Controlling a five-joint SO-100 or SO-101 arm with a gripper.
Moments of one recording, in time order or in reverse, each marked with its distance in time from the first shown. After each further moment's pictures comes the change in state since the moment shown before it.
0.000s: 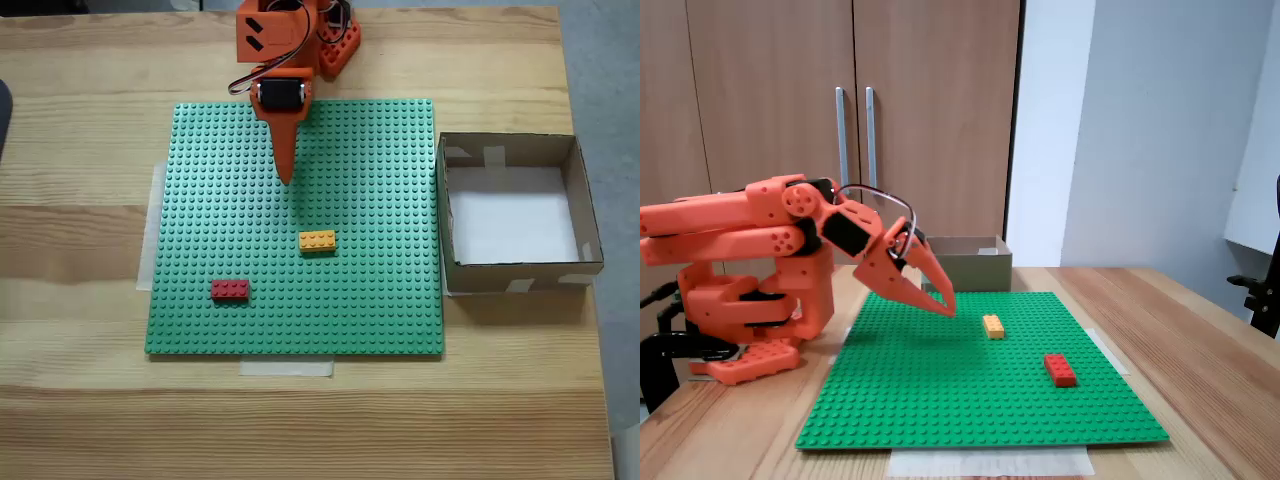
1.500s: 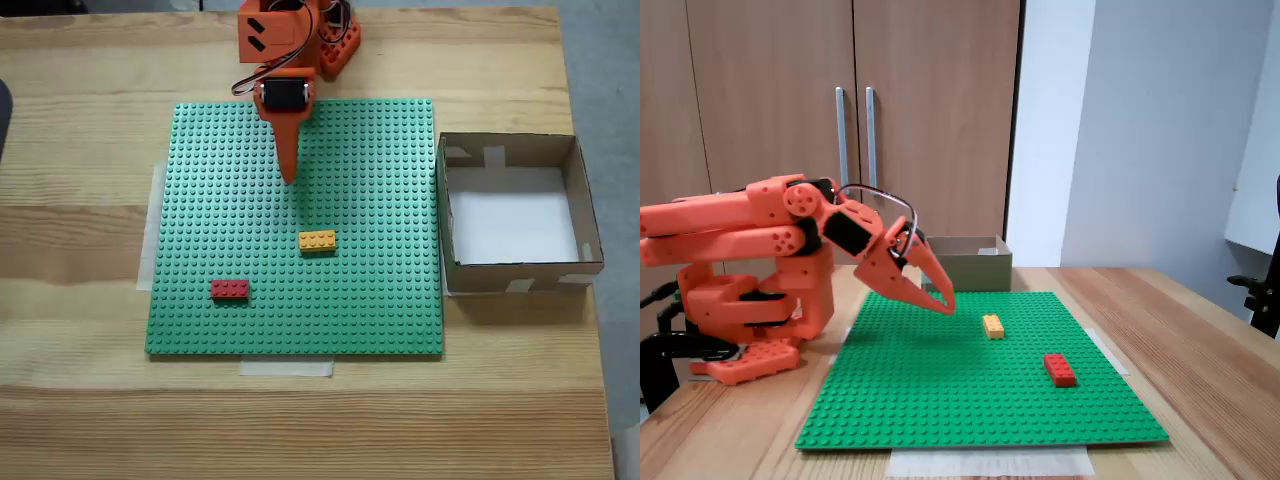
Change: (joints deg) arm -1.0 0.0 0.0 0.0 -1.0
